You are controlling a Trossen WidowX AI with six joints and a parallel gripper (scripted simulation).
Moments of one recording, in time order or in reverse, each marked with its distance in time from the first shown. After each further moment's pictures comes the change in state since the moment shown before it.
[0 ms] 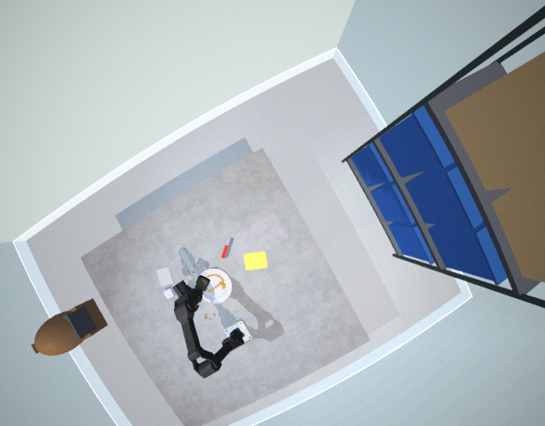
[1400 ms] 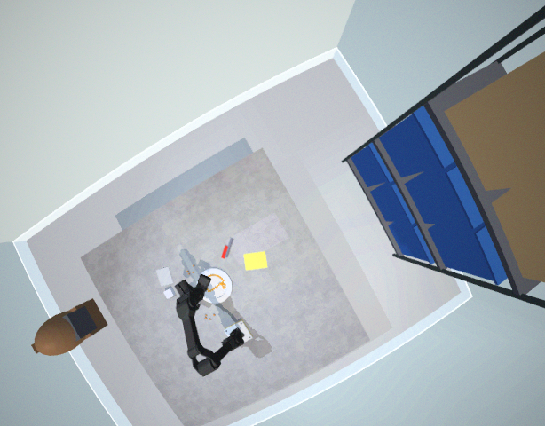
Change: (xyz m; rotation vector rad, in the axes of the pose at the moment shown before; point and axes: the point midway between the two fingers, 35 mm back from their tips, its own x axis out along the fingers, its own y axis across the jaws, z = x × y) arm 0.018 0.001 -0.001 -0.004 0.005 0.003
